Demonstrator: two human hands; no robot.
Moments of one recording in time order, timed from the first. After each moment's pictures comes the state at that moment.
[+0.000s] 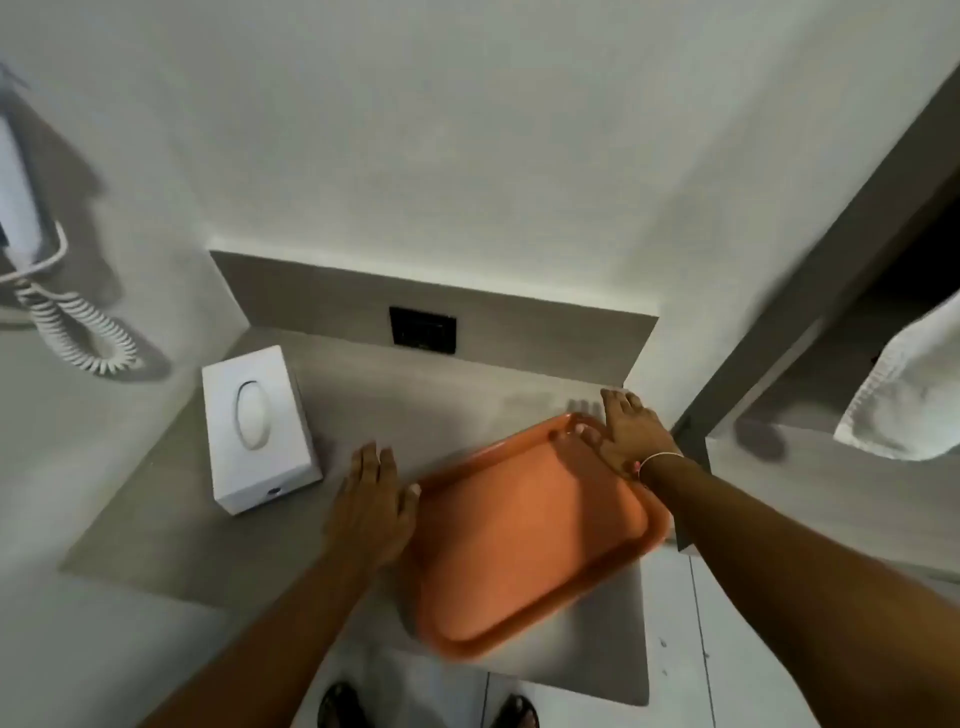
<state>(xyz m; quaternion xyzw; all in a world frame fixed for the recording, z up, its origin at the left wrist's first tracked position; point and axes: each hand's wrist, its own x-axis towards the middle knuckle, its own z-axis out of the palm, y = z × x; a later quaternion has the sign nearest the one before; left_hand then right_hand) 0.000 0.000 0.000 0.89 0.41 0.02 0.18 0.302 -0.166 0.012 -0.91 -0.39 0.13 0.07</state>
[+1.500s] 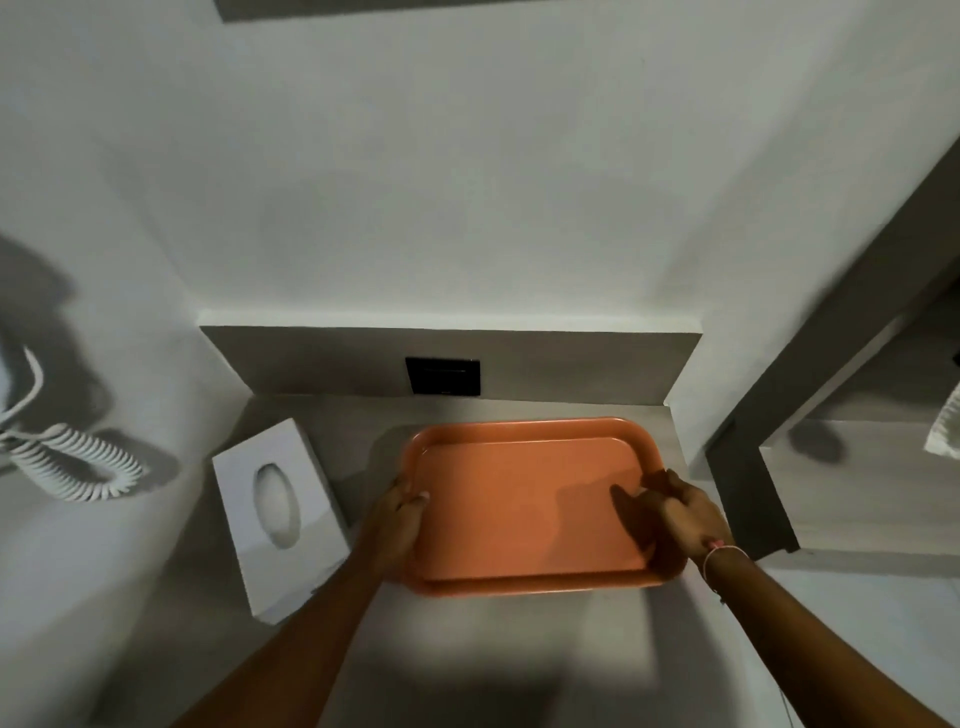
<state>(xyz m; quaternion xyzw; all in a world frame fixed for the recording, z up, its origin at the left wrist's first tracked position) 0.038 0.133 -0.039 0.73 0.46 0.02 0.51 0.259 -0.159 -0.027 -0.87 -0.04 0.28 0.41</state>
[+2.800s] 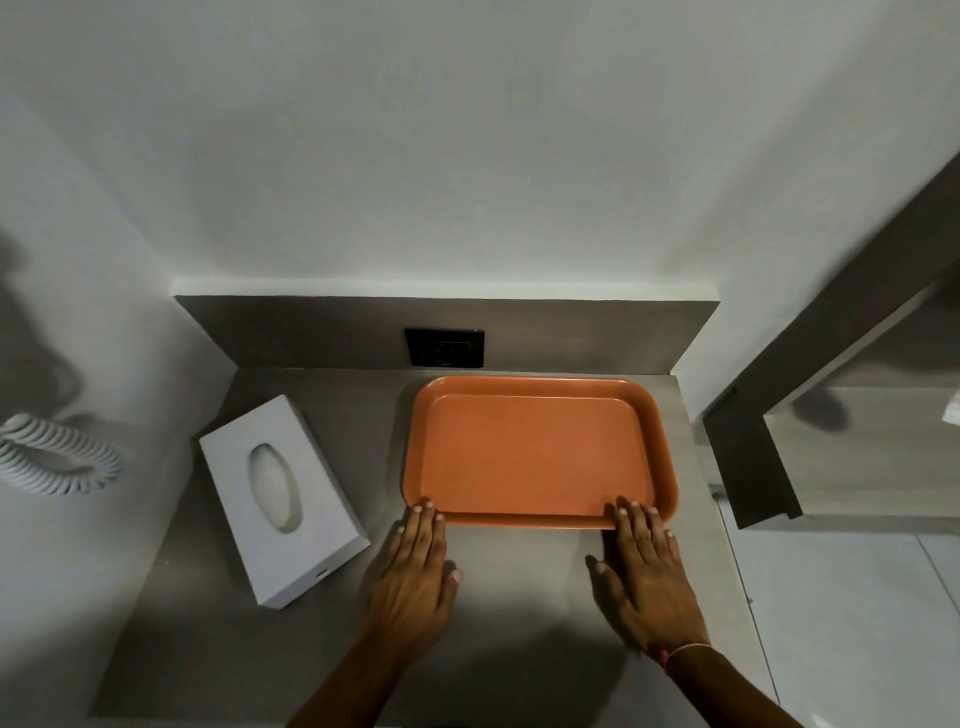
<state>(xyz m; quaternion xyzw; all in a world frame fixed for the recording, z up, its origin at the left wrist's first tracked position) -0.027 0.079 -0.082 0.97 0.22 -0.09 0.11 0.151 -0.170 -0.091 -0.93 -0.30 0.17 0.09</state>
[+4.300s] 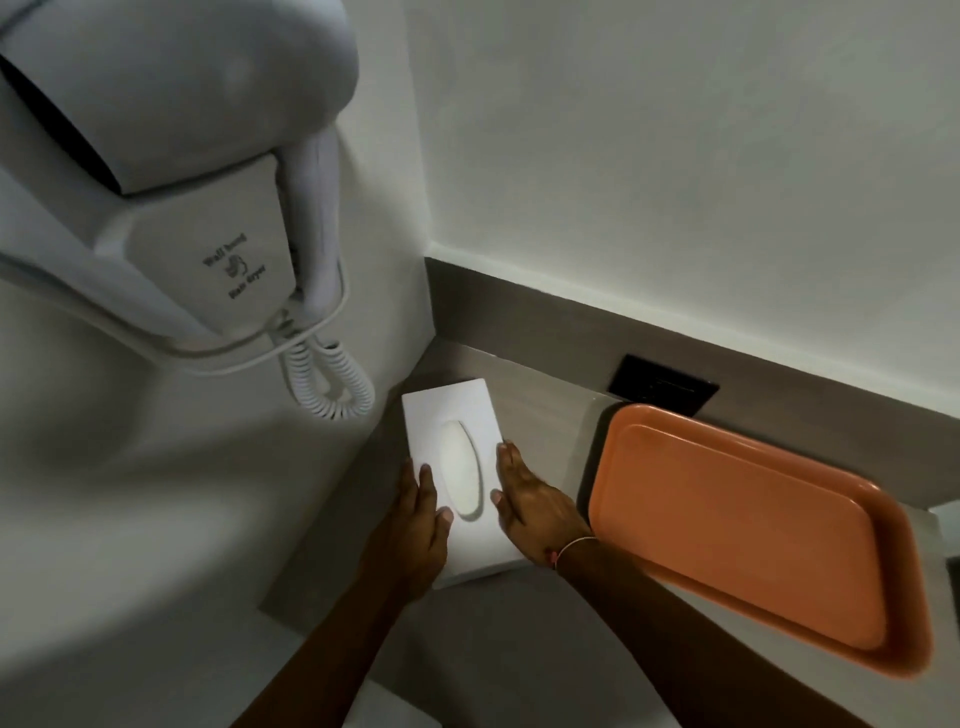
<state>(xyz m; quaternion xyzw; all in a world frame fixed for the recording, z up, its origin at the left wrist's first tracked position) -0.126 0.236 -0.064 0.84 0.49 -0.01 0.25 0.056 0.168 -0.056 -0.74 -0.60 0.27 0.15</state>
